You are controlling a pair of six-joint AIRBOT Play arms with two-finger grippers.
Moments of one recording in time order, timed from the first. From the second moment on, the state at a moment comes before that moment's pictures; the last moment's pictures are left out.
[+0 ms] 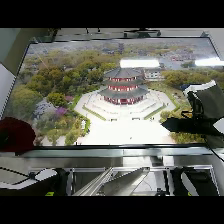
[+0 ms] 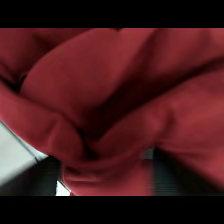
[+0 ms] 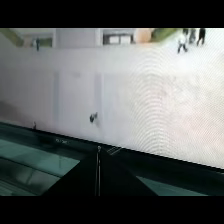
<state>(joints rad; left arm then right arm) 1.06 -1.32 0.94 1.48 -0.95 -1.34 -0.08 -0.69 0.64 -0.95 1.23 1.44</state>
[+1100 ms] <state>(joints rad) 0.09 -1.15 1.04 0.68 -1.12 -1.13 -0.08 -0.69 0.64 -0.95 1.23 1.44</state>
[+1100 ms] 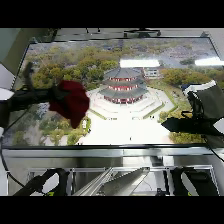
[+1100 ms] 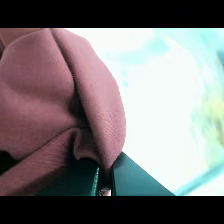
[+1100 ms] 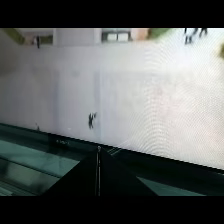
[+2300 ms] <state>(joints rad) 0.12 -1.59 1.12 0.67 -1.08 -1.09 0.26 -1.40 0.83 -0.33 0.91 0.70</state>
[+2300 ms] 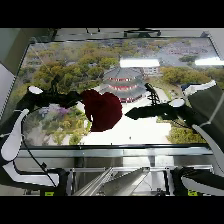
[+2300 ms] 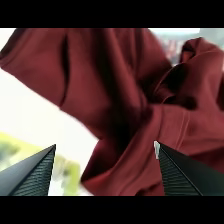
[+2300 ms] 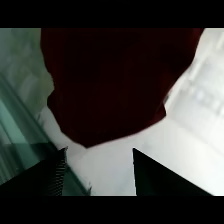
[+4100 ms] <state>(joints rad) 0.09 -0.99 1.66 0.15 -1.41 -1.15 0.13 -1.02 1.74 -0.60 1.24 0.95</state>
